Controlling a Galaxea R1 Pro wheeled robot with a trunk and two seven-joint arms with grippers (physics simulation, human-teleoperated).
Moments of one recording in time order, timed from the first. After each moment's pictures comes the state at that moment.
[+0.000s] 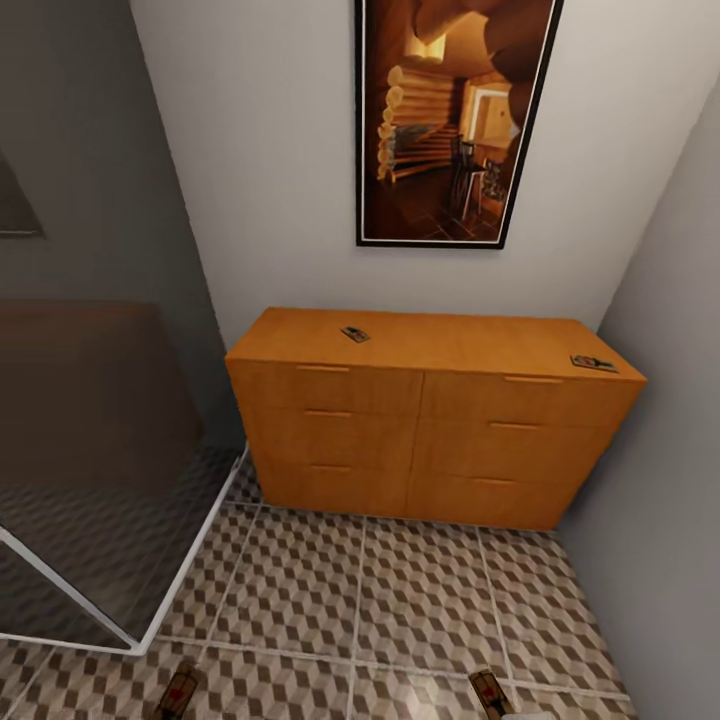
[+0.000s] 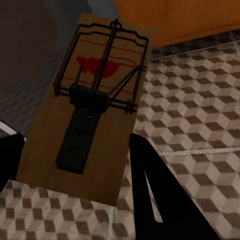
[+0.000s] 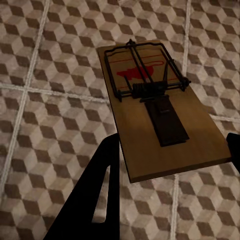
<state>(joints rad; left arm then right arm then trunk) -0.24 0.04 -0.94 0.07 0.52 -1.03 0.47 -0.05 0.05 -0.09 -0.70 0.17 -0.12 -0.02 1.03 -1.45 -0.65</state>
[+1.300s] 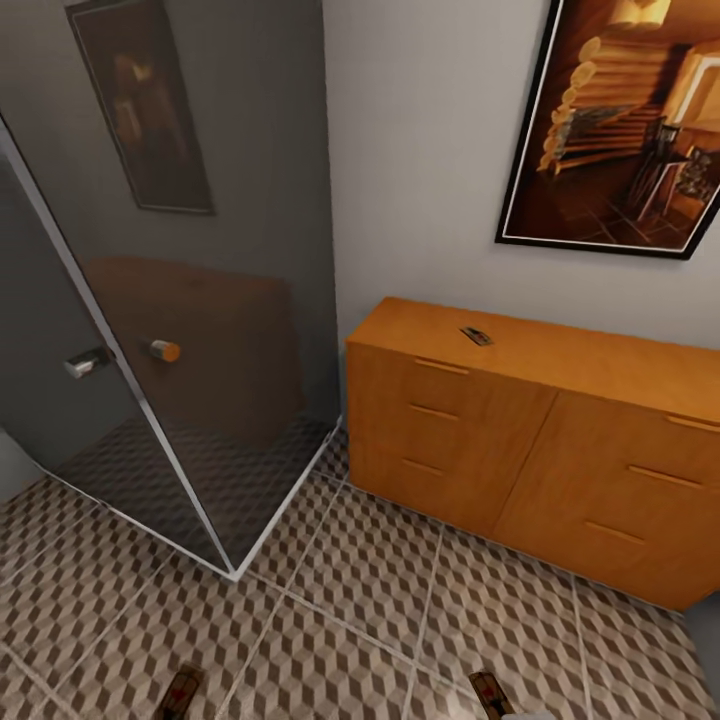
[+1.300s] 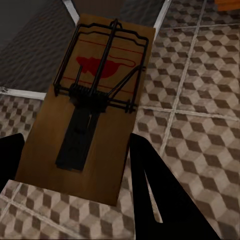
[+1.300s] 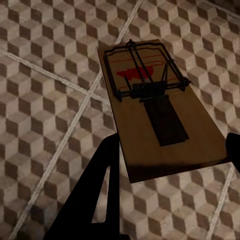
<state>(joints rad) -0.24 0.03 -0.94 0.07 0.52 -1.03 0.47 -0.05 0.05 -0.09 -0.70 0.17 -0.12 -0.02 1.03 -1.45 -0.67</state>
